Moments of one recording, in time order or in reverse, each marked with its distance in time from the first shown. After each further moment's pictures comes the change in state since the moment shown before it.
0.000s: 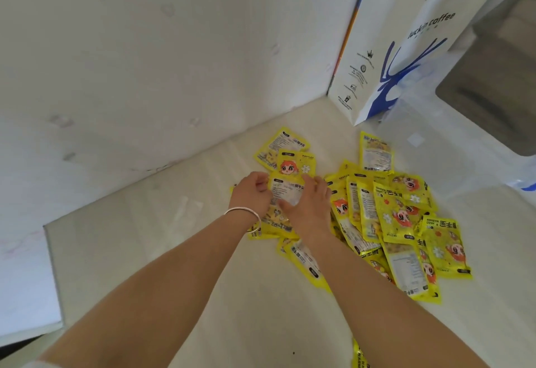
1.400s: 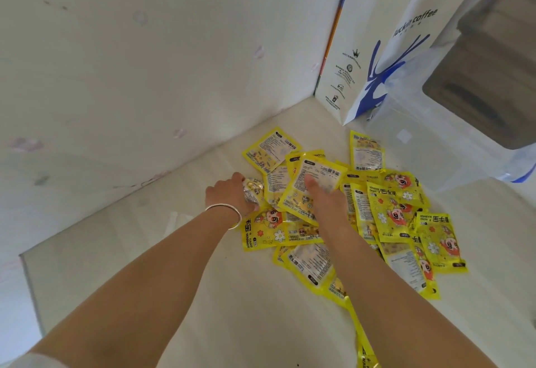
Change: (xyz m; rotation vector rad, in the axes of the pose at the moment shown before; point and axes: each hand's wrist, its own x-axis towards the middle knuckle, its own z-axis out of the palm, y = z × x) left_hand 0.041 -0.007 -0.021 0.902 -0.088 0.117; right_hand 0.006 -0.001 -0.045 0.891 0.020 0.531
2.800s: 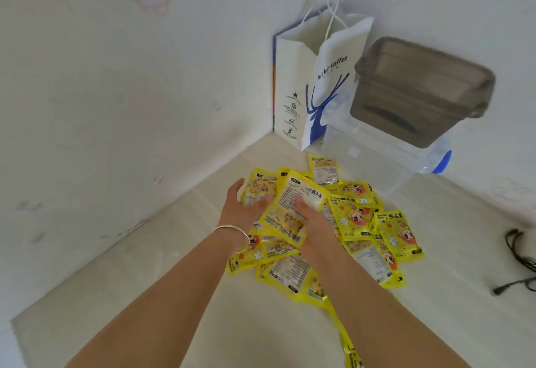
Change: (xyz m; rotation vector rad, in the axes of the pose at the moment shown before) left_hand -0.055 0.063 -0.032 -1.240 -0.046 0.051; right_hand -0.026 0.011 -0.036 0.612 -0.236 0.082
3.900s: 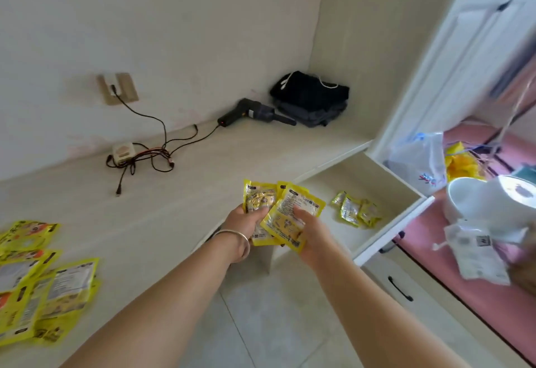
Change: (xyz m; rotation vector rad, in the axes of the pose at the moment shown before) left_hand -0.495 -0.155 0.300 0.534 -1.262 -0.035; right_hand -0.448 0.193 -0.426 0.881 0.871 -0.491
